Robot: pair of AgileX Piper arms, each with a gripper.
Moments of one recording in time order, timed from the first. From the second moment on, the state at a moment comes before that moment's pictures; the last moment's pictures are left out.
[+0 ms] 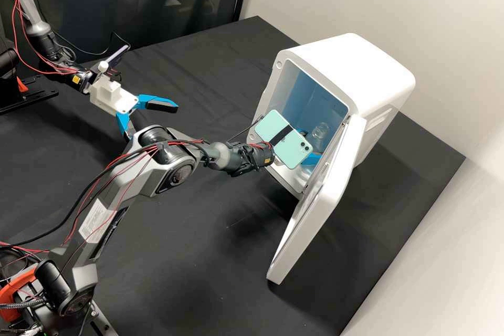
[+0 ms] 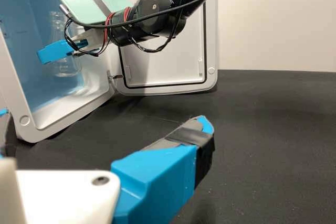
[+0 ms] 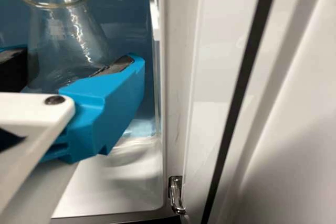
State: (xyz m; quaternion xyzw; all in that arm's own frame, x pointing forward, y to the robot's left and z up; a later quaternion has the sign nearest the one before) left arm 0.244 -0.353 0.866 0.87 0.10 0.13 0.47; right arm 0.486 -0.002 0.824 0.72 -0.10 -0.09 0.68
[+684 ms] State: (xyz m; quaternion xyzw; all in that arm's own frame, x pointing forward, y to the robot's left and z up) left arm 0.244 -0.353 0.866 0.87 0.10 0.13 0.47; right arm 0.432 0.005 0.830 0.73 -0.08 -0.05 0.68
